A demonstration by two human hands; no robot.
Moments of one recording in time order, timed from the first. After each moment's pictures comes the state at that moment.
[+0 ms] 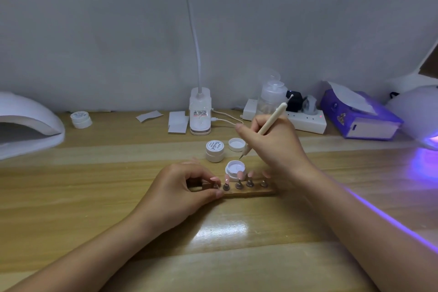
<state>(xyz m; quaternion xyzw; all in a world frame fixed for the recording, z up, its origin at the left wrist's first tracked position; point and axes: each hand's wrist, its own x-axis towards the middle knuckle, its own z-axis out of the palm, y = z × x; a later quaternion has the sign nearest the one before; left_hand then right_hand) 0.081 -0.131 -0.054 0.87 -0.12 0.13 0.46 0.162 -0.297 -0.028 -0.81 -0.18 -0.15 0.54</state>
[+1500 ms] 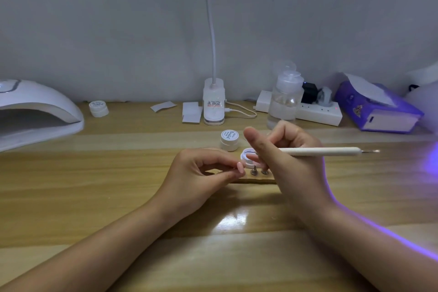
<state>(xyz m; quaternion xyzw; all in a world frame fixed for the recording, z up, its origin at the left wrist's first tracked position) 0.073 -0.135 -0.053 0.76 -0.19 0.15 0.60 0.090 -0.284 -0.028 -0.65 -0.21 -0.10 0.72</state>
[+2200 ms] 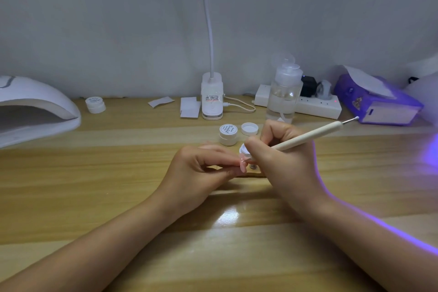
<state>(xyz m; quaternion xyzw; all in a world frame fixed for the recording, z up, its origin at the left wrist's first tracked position) 0.074 -0.136 -0.059 0.78 -0.22 0.17 0.56 0.095 -0.280 -0.036 -0.67 -0.24 -0.11 0.69</state>
